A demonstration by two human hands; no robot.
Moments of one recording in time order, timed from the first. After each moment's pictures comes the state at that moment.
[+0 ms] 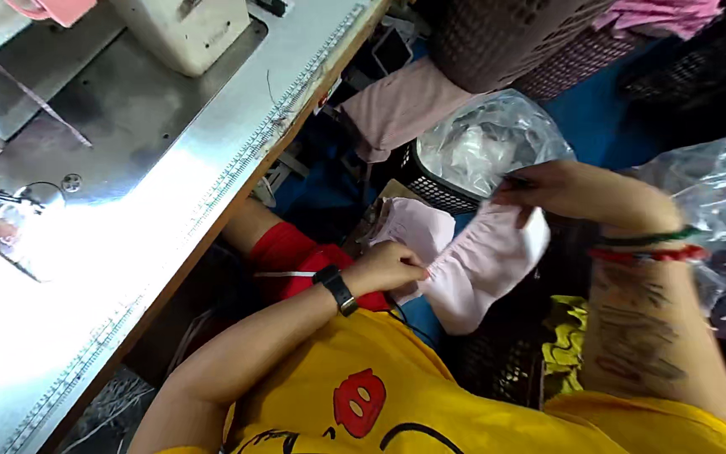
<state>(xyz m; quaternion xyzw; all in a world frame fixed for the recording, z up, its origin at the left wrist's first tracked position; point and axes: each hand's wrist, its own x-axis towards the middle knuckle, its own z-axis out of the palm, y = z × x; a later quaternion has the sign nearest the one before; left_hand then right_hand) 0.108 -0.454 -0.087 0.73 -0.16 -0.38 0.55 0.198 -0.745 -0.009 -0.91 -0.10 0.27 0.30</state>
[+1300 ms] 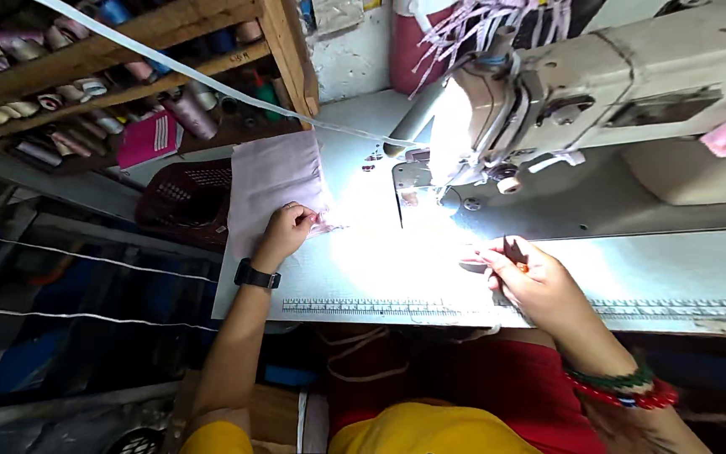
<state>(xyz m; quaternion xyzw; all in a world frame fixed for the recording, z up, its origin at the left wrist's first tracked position) -0.136 0.026 0.020 0.88 0.34 0.21 0.27 0.138 -0.252 -0.017 -0.69 -0.38 0.26 0.56</state>
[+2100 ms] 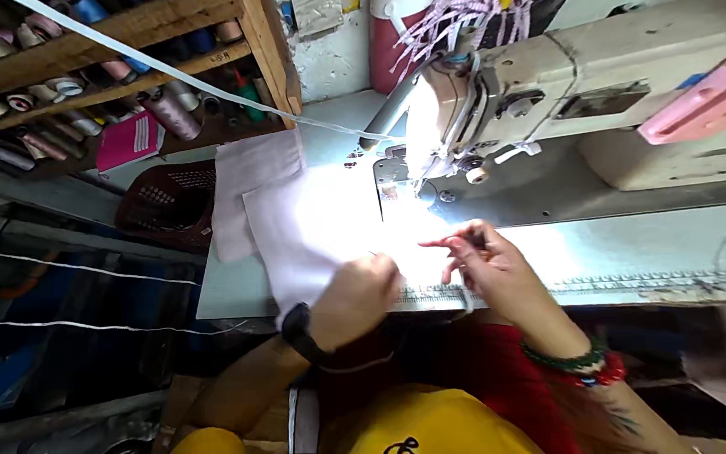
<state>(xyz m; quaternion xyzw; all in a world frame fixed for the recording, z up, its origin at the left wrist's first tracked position) -0.078 -0.136 0.033 0.95 0.16 0.11 0.23 0.115 -0.255 0.015 -0.60 -0.45 0.31 0.58</state>
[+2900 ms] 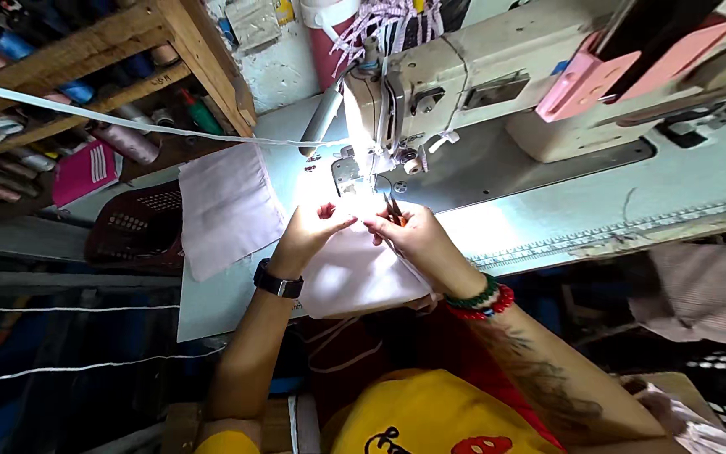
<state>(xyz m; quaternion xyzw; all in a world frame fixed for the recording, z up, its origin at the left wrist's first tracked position) -0.045 -0.081 0.060 0.77 0.26 0.18 0.55 0.108 -0.217 0.025 -0.61 -0.40 0.32 0.61</state>
